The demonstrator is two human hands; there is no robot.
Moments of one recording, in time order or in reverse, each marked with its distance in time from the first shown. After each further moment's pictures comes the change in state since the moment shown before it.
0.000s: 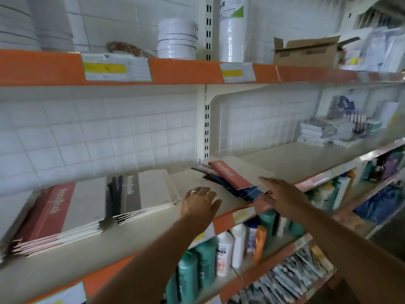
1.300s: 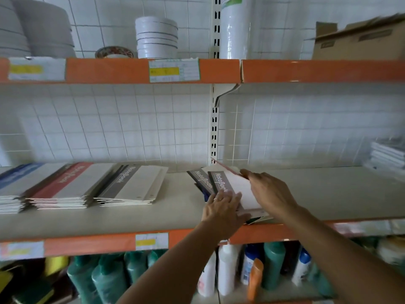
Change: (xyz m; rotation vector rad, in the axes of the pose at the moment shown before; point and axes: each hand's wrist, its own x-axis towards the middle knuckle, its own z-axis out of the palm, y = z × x) left_hand 0.110 0.133 0.059 0.031 -0.072 -0.262; right_hand 0.125 0.079 0.002 -0.042 0.292 -0.585
